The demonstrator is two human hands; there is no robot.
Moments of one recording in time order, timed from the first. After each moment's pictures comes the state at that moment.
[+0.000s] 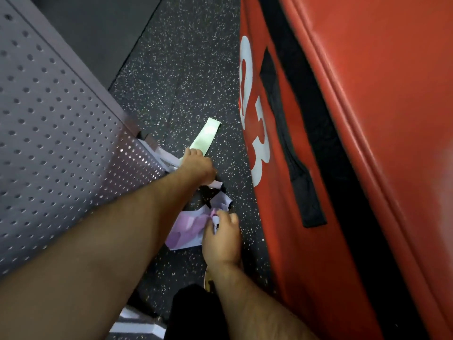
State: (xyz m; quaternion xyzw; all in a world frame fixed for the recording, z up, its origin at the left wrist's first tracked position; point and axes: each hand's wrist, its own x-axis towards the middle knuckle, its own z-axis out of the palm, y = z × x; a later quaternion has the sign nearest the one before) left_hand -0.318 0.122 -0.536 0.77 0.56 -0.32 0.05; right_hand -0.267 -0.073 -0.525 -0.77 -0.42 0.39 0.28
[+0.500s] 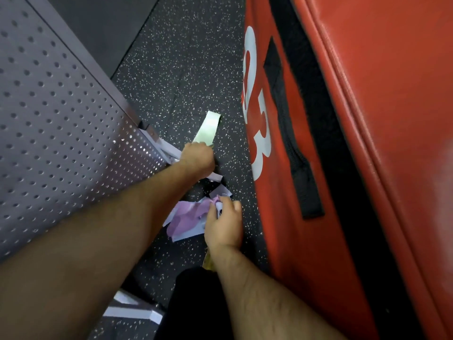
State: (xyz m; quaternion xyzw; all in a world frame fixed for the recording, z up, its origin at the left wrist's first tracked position) left_hand -0.320 0.110 -0.515 0.79 0.57 -0.20 0.06; right_hand -0.260 -0.064 -0.522 -0.78 -0.41 0.38 0.30
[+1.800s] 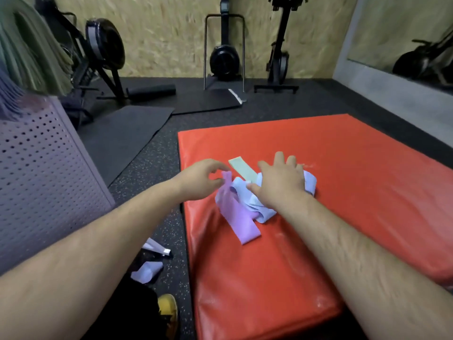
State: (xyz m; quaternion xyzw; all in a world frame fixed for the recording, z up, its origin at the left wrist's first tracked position) left_hand -0.136 -0.064 -0.122 0.85 0.44 0.19 0.21; right_hand 0.056 -0.136 -0.111 -0.77 -0.63 -0.08 0.02
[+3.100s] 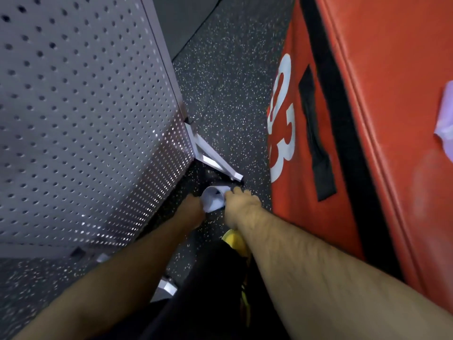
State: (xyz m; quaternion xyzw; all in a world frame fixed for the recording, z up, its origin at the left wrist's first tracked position) left_hand -0.418 -0.042 -0.570 0.62 0.71 -0.07 0.33; right_hand -0.252 -0.038 -0.449 -0.58 -0.72 0.28 -0.24
